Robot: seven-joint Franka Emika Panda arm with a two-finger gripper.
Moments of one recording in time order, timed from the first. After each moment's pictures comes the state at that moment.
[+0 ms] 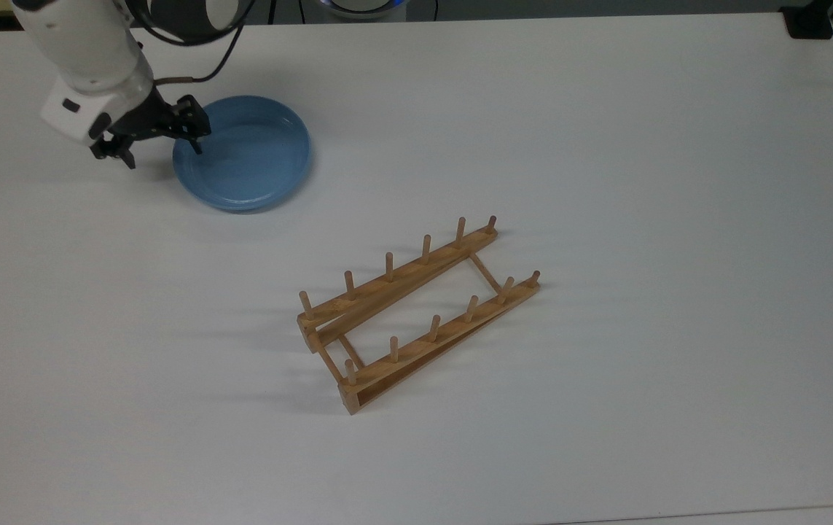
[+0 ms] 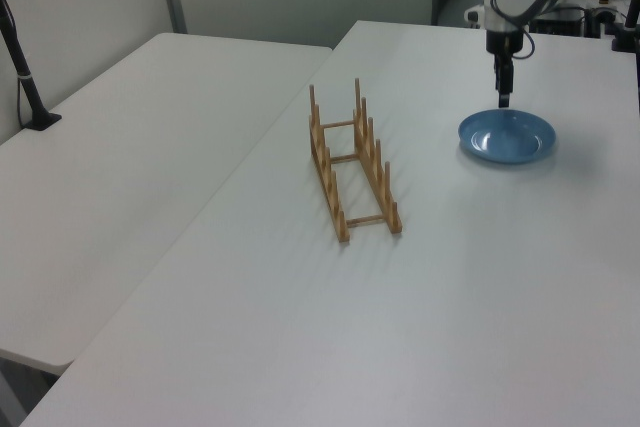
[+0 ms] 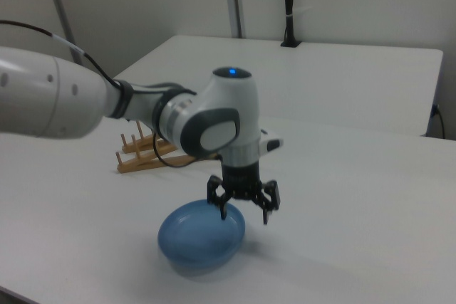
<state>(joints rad) -0.39 0.24 -0.01 -1.93 -0.04 2.12 -0.66</state>
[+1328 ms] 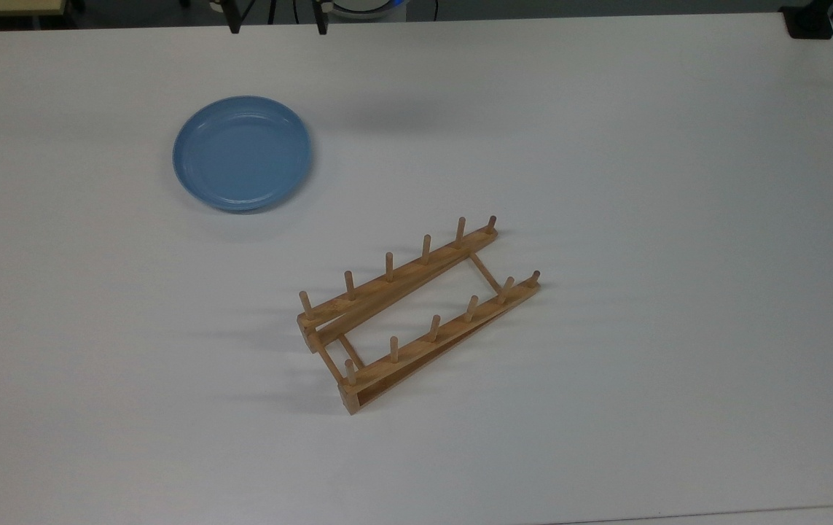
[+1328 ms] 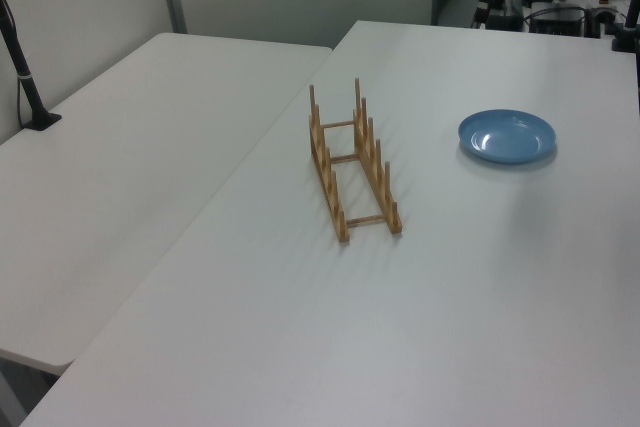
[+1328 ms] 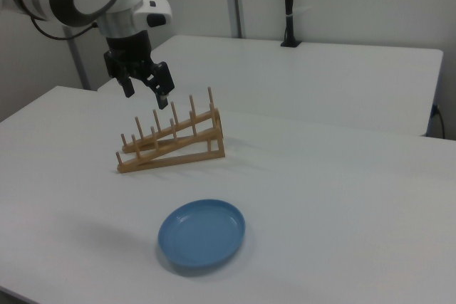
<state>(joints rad) -0.09 -0.12 0.00 -1.79 0.08 1.78 -0.04</state>
